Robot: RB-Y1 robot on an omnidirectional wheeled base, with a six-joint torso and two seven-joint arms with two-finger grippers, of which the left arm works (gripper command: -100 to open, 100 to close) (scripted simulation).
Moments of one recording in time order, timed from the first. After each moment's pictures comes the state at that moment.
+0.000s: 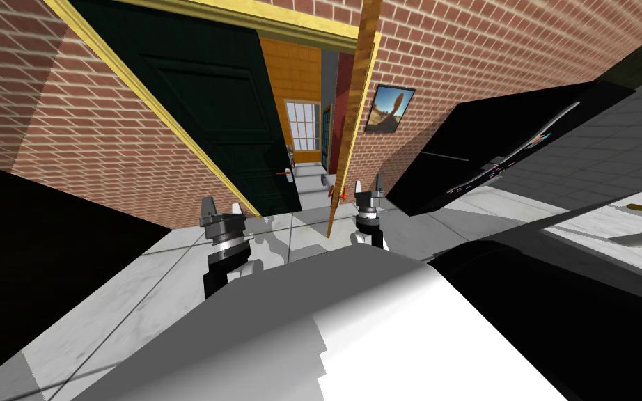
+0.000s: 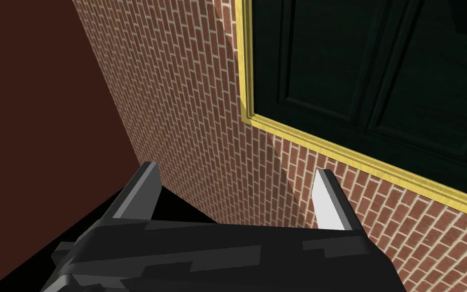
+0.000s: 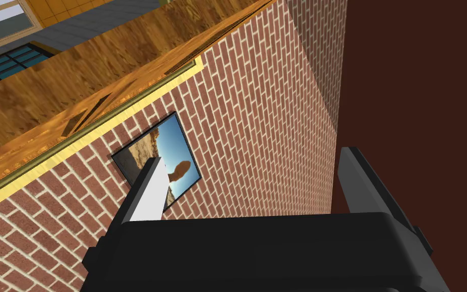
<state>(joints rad) 0.54 -0.05 -0.02 -2.30 0.02 -0.38 0.03</state>
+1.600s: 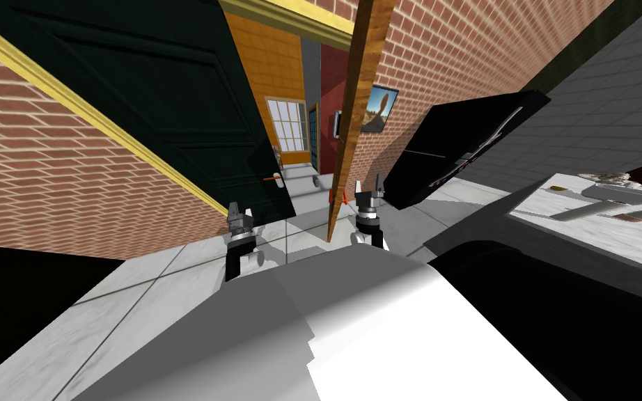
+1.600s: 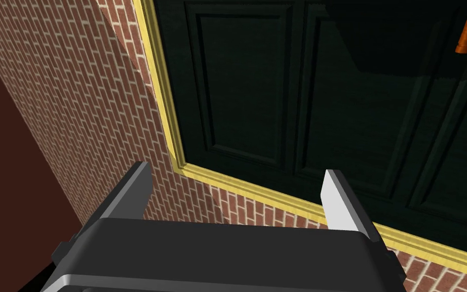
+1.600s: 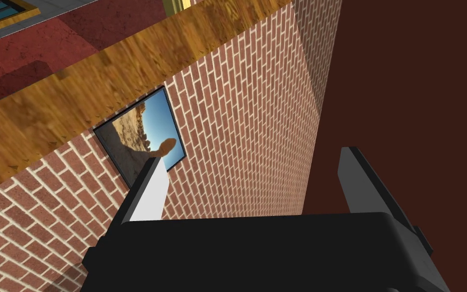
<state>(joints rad) 0.30 0.06 0.10 -1.89 0.05 -0.42 0.00</state>
